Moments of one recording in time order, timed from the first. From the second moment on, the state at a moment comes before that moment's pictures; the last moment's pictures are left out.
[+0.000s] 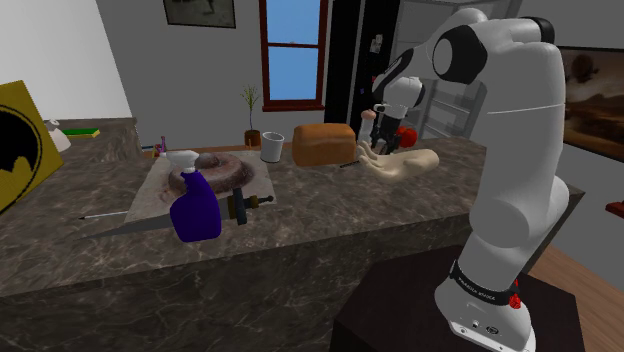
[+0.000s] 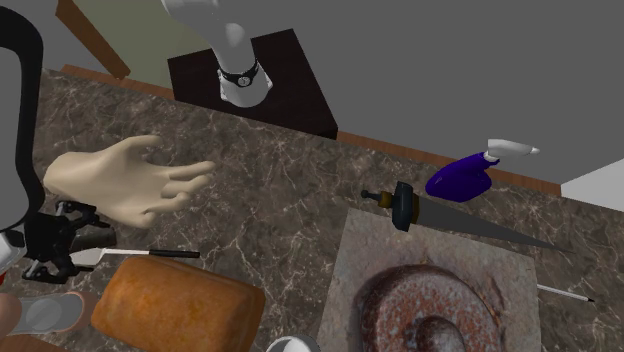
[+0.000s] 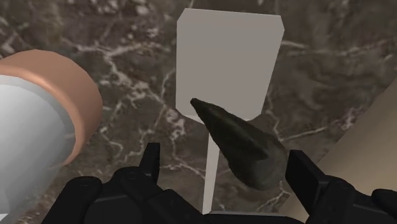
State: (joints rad) arm -0.32 0.36 -0.51 -1.87 0.43 2.10 -2.23
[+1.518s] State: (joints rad) arm -0.18 0.32 -0.50 -1.96 0.30 2.20 -2.02
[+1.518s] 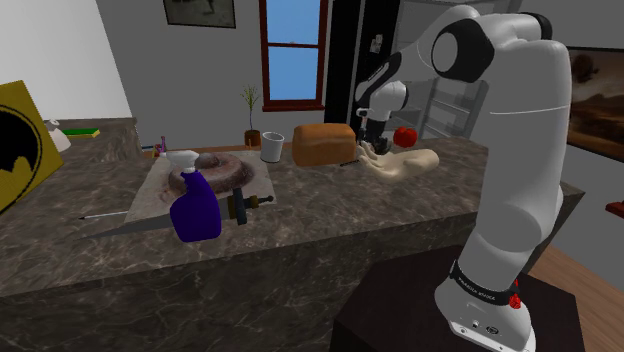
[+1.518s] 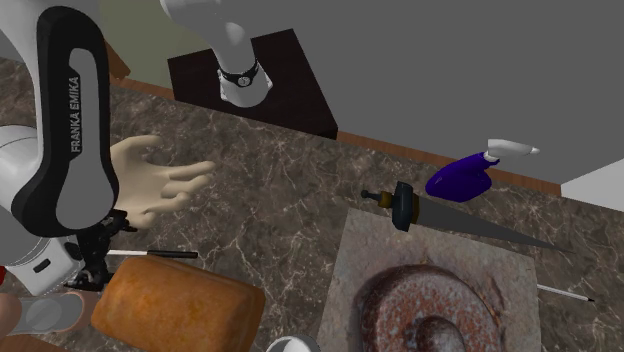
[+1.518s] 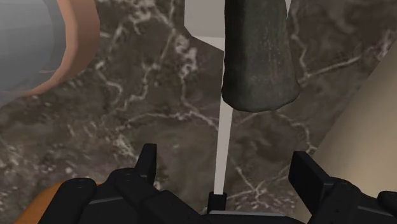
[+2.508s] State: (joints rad) arm -0.18 0.34 -0.50 -1.96 0.30 2.21 -2.02
